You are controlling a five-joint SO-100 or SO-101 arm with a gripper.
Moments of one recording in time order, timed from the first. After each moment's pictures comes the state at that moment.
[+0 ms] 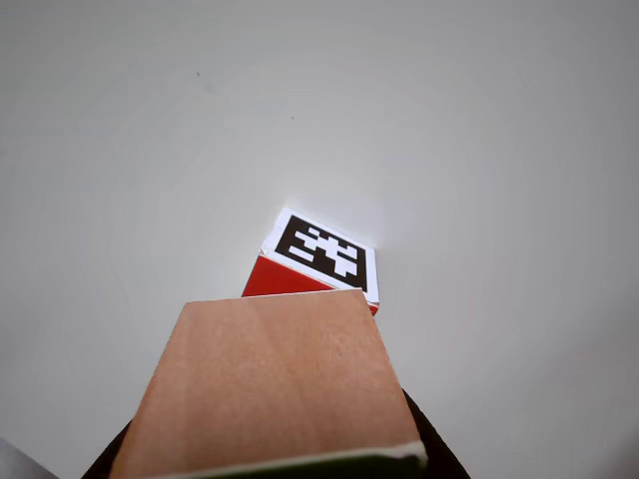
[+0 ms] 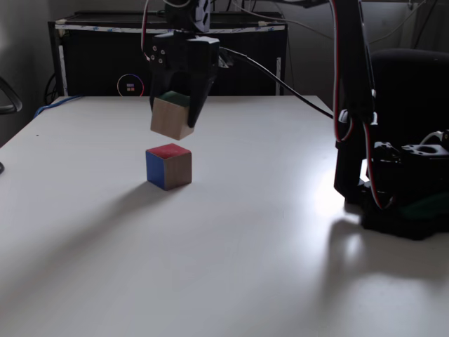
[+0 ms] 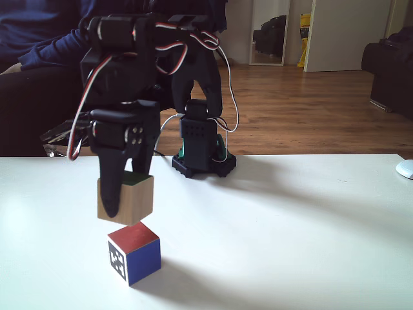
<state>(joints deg) 34.2 72.8 63.0 96.6 2.8</state>
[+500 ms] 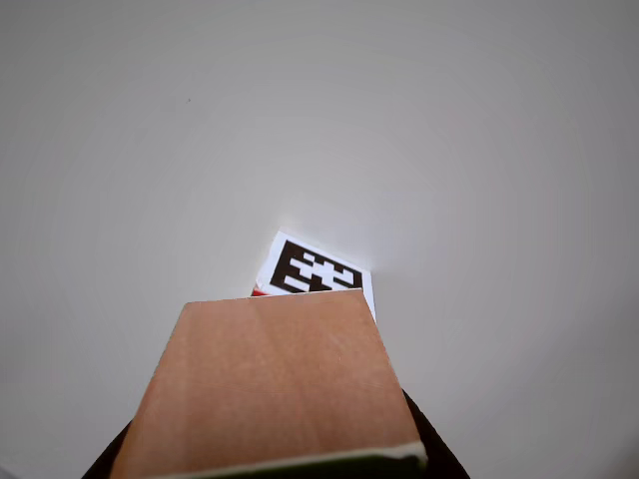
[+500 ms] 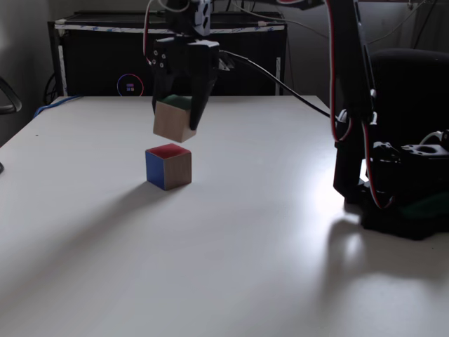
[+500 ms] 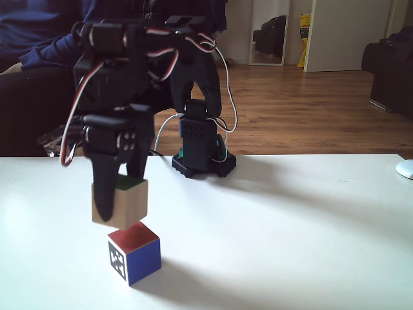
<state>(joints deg) 35.9 70.8 62.5 96.5 1.9</state>
